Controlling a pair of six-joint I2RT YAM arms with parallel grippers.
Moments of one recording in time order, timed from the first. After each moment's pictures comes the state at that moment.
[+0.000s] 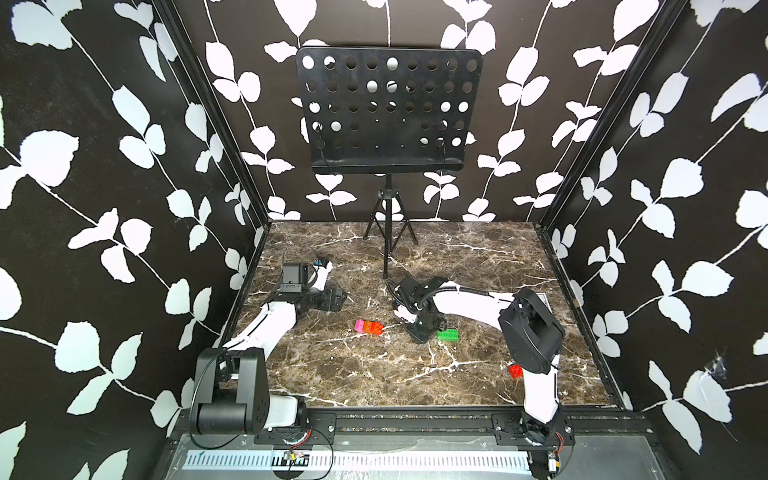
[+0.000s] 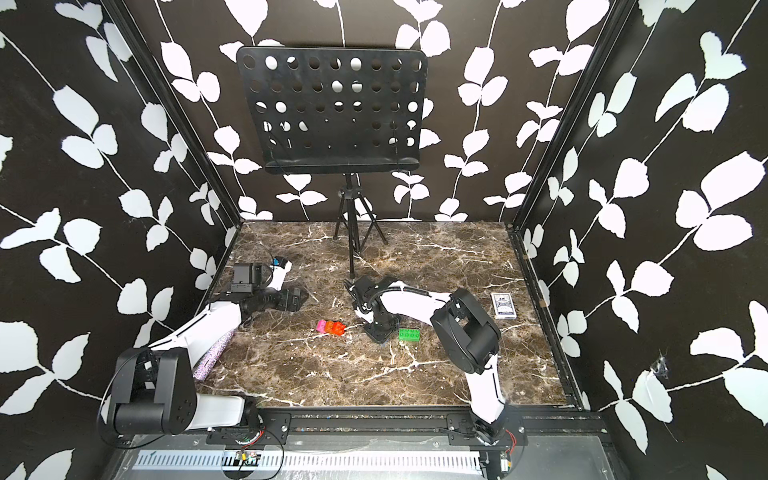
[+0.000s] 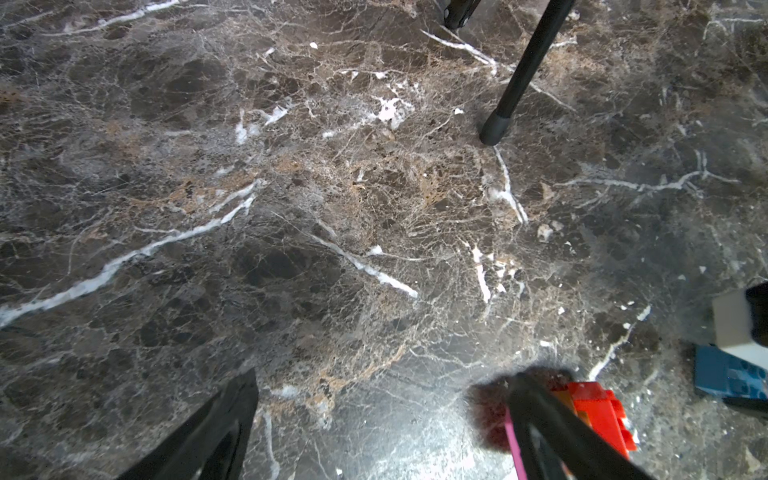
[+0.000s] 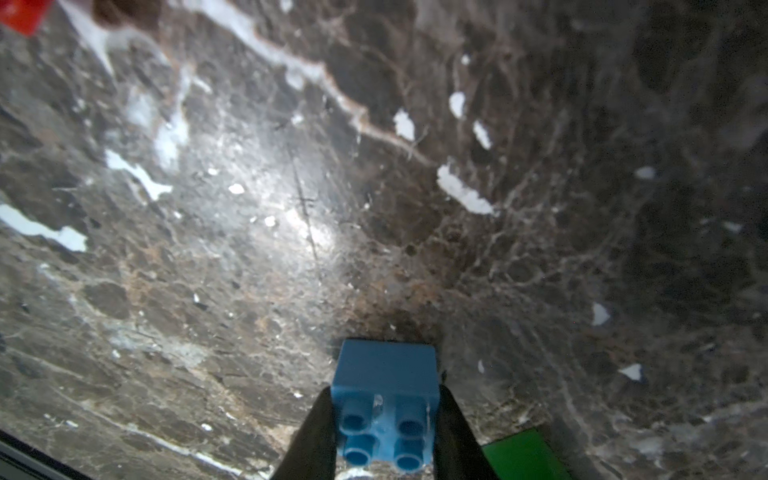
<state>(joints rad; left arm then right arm) -0.05 1.36 0.76 -0.27 0.36 0.13 0.84 1.97 1.39 -0.94 -0.07 -0.06</state>
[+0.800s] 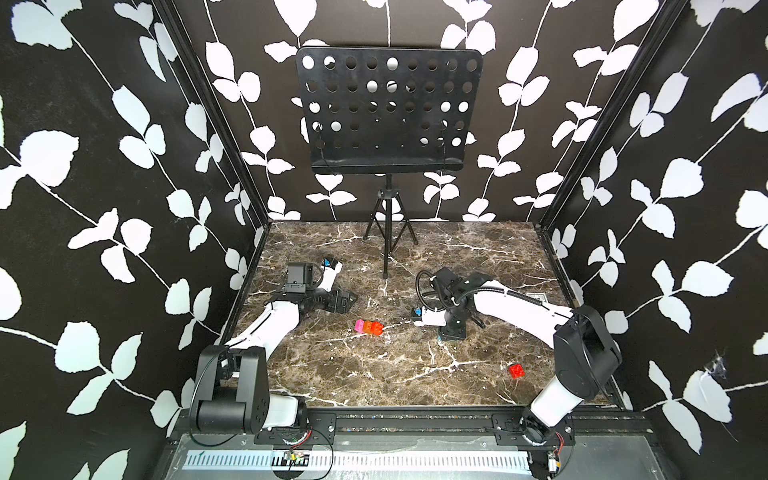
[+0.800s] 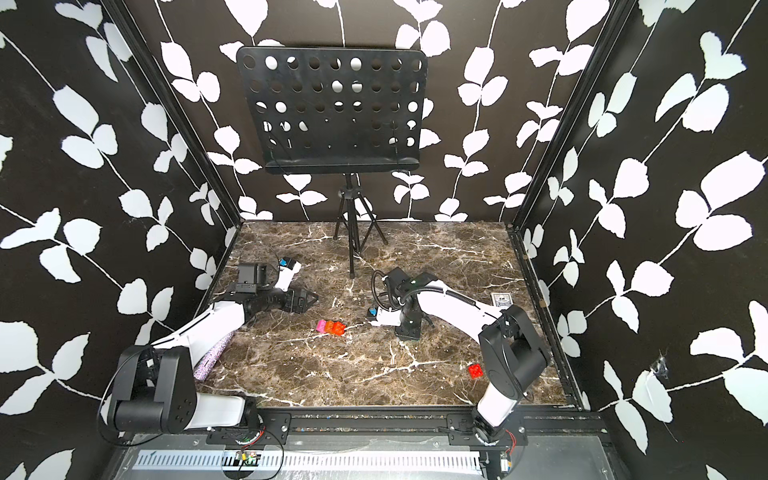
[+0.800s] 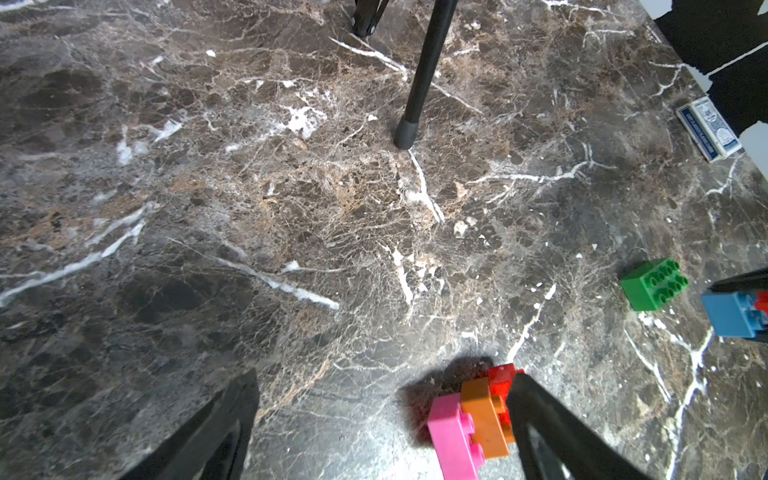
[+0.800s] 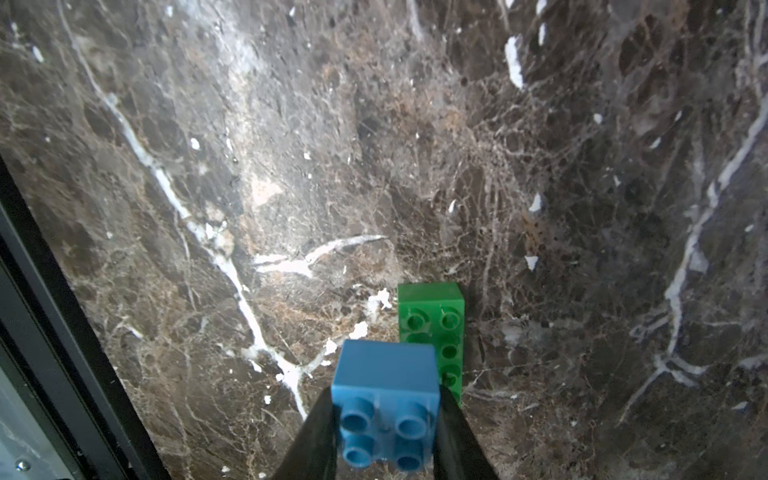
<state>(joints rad) -0.10 1.38 0.76 -0.26 0.51 0.13 0.69 1.67 1.19 -0.98 -0.12 -0.79</state>
